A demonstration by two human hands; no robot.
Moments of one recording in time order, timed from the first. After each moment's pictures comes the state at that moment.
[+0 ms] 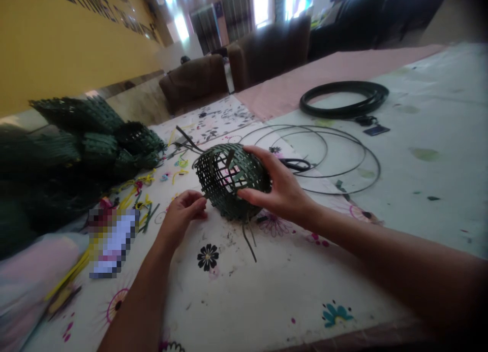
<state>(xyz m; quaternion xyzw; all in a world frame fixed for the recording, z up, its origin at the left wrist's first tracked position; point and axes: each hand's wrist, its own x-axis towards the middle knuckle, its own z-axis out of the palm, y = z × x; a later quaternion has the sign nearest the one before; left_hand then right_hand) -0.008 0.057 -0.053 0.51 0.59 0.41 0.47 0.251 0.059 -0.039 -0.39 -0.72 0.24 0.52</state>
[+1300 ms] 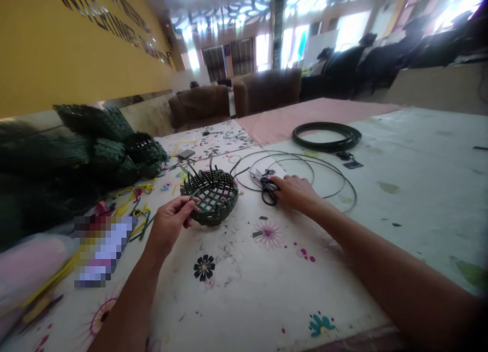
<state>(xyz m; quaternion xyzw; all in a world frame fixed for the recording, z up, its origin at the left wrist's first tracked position) -0.018 0.047 -0.032 0.57 0.55 0.49 0.36 0.302 0.110 -0.046 -0.66 -0.75 0.02 0.04</state>
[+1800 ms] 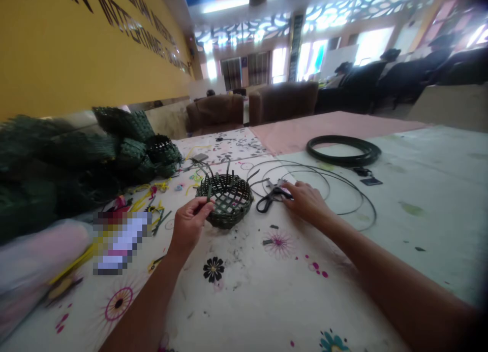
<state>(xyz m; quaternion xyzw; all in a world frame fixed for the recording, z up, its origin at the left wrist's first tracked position) 0.002 0.040 -0.036 0.57 0.56 0.54 0.27 0.299 0.115 -0.053 -0.65 -0.75 -0.01 0.09</state>
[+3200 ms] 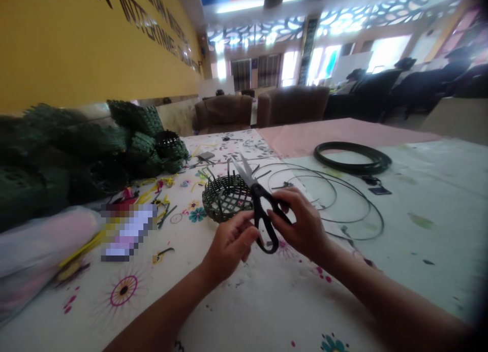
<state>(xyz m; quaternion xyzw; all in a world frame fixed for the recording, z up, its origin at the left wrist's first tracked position) 0.060 -0.006 -0.037 0.62 0.35 0.48 0.51 0.250 0.046 -0.034 -0.28 -0.79 0.00 0.55</state>
